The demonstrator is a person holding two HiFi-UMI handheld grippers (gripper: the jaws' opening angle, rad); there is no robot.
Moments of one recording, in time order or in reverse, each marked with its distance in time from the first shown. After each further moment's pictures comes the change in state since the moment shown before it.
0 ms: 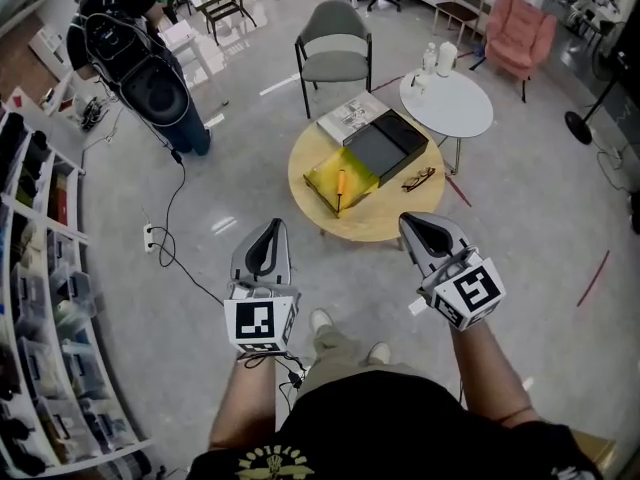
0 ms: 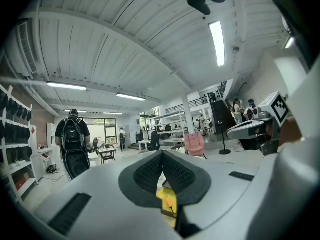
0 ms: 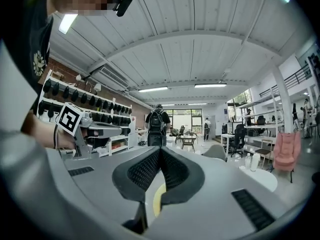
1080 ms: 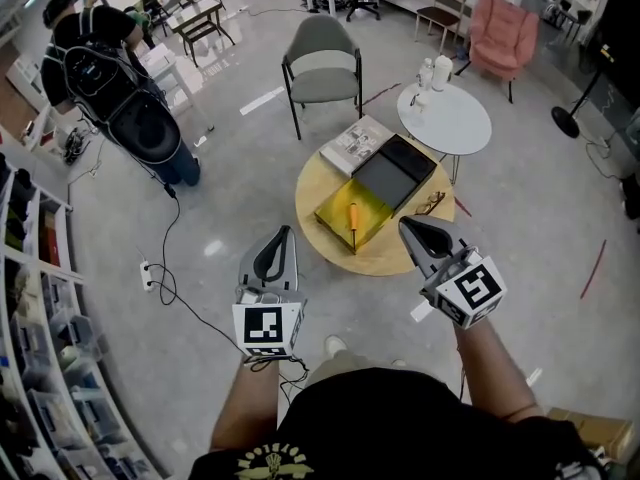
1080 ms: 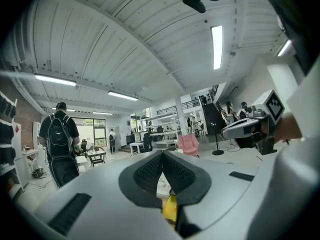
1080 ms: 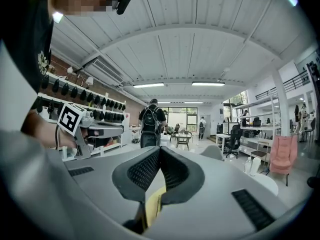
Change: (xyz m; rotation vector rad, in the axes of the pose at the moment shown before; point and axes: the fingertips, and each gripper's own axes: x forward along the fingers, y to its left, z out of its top) left arm 0.093 0.095 -0.004 0.013 -0.022 -0.125; right arm 0.125 -0.025 0.034 -0.013 0.001 -0.090
